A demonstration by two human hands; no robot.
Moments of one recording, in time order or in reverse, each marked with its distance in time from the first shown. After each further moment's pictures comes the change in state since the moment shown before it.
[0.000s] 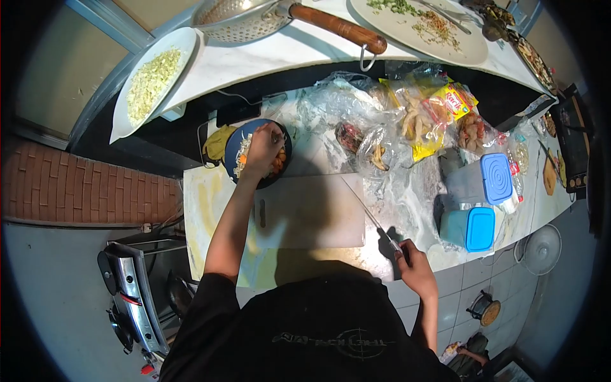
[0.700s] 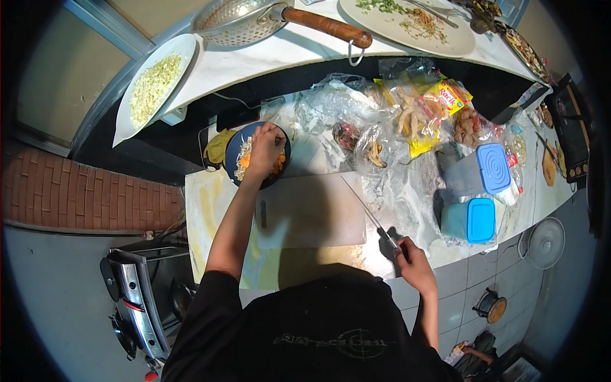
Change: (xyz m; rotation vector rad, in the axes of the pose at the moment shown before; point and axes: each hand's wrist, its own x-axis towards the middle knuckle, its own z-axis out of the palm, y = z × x) left_hand -0.003 0.006 0.011 0.218 0.061 0.087; right_hand -0.005 0.021 0.016 0.091 0.021 0.002
